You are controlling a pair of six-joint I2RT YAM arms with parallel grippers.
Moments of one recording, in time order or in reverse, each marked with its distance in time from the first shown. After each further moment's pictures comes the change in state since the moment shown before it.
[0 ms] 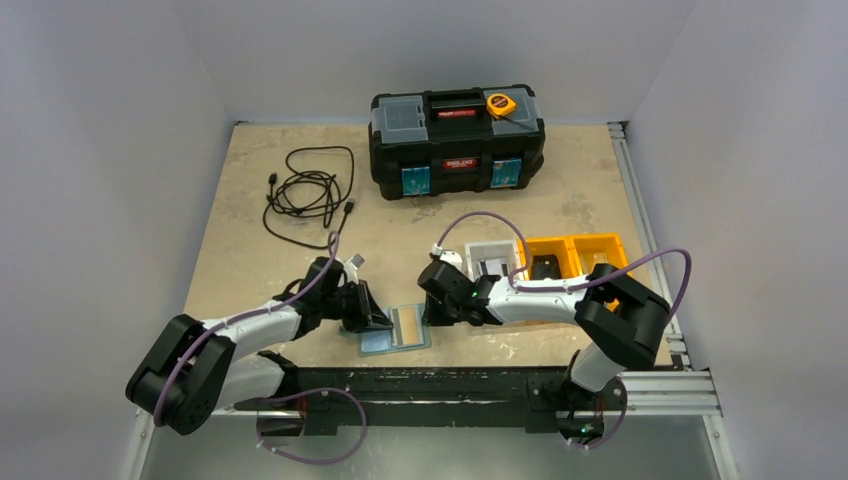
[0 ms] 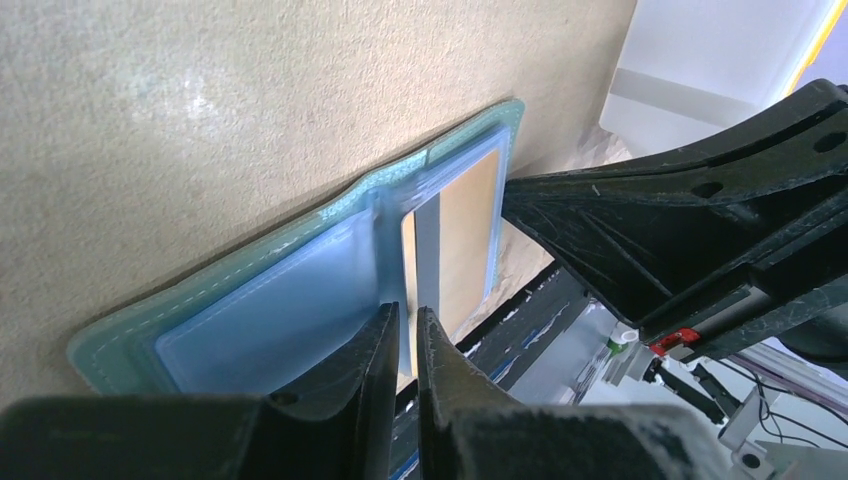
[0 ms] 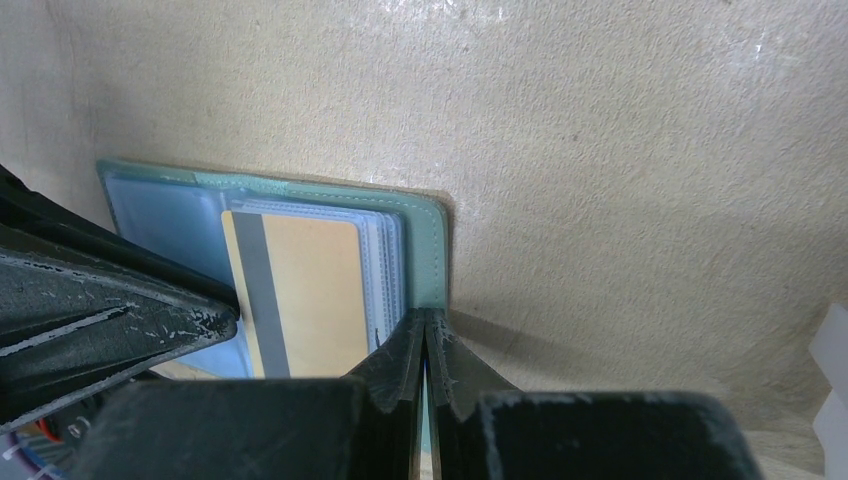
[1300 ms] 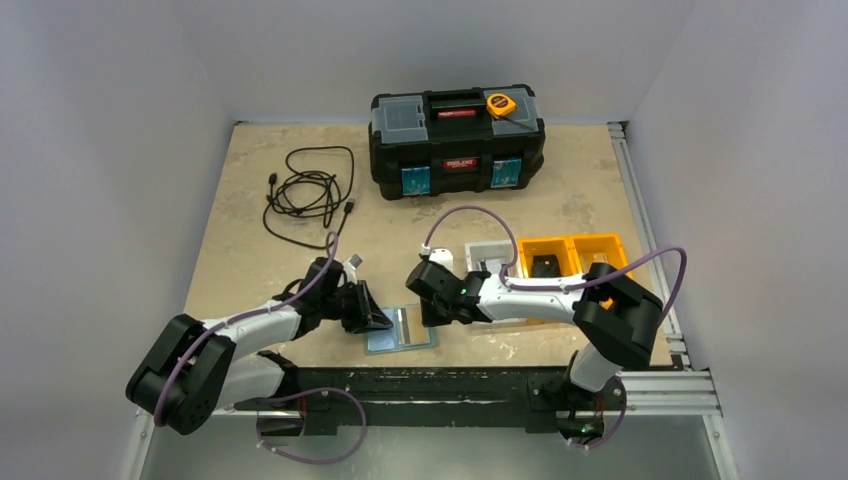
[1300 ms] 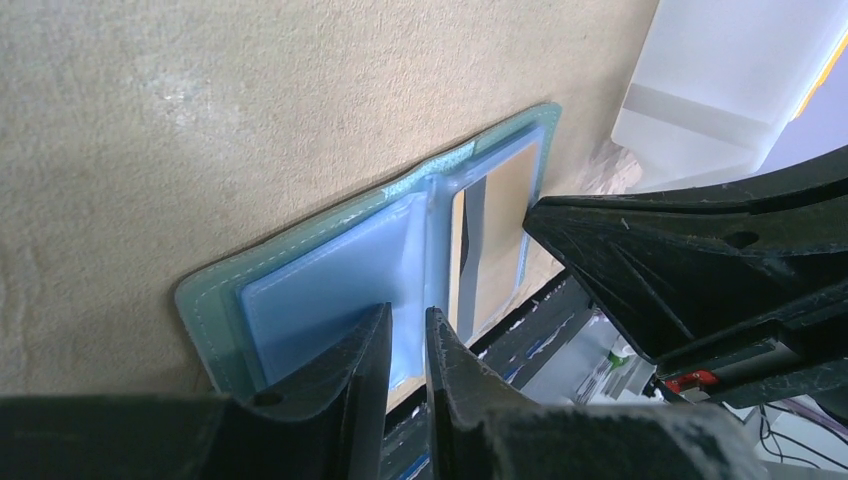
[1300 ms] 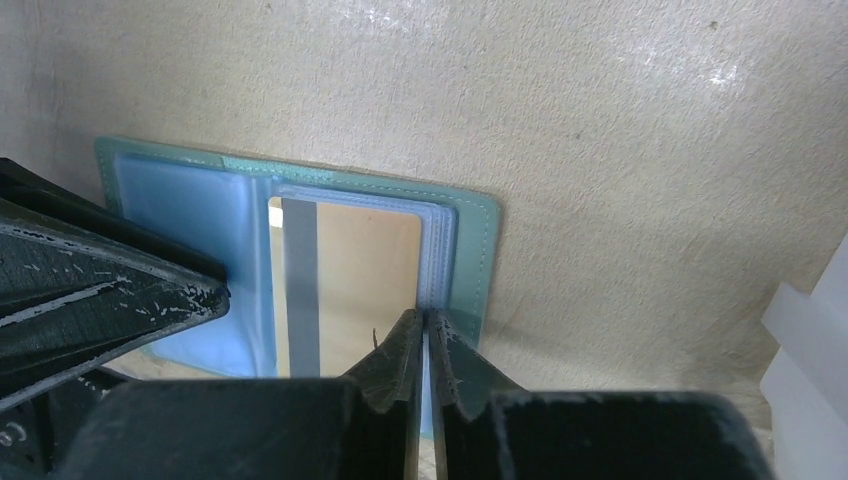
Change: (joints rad) left arm 0.004 0.003 0.000 -0.009 -0.026 -0.015; right arm 0.049 0.027 0.116 -0.163 0.078 -0.072
